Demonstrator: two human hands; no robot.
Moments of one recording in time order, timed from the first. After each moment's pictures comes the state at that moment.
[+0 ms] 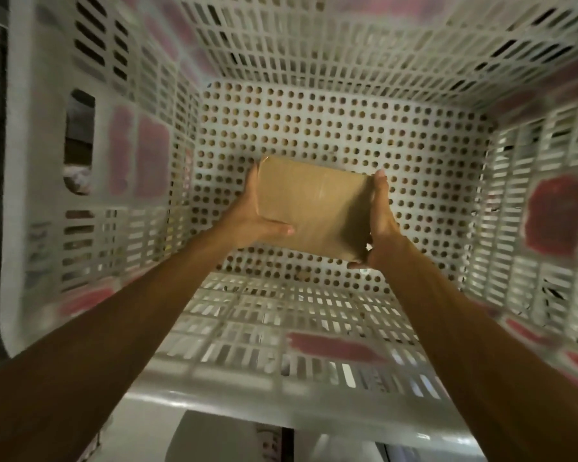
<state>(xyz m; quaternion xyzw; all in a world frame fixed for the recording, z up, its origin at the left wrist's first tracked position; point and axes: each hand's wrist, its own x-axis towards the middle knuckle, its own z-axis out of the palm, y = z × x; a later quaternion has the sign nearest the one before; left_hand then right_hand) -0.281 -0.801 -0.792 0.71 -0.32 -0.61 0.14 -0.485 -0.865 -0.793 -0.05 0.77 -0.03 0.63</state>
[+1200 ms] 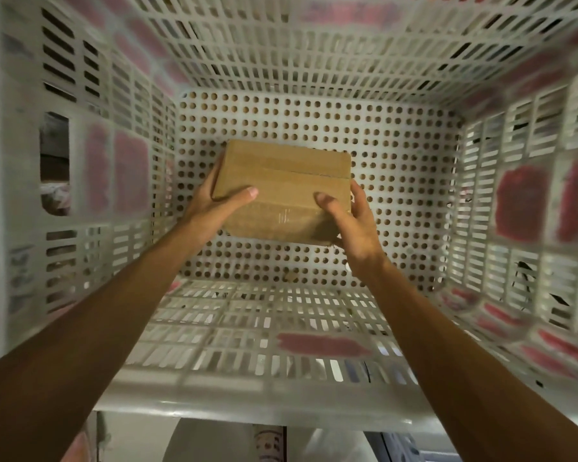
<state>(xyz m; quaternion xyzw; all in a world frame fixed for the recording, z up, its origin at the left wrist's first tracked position) -0.263 -0.810 -0.763 0.72 -0.25 -0.61 0.23 -0.486 -0.845 -0.766 -0.27 0.65 -0.17 0.69</state>
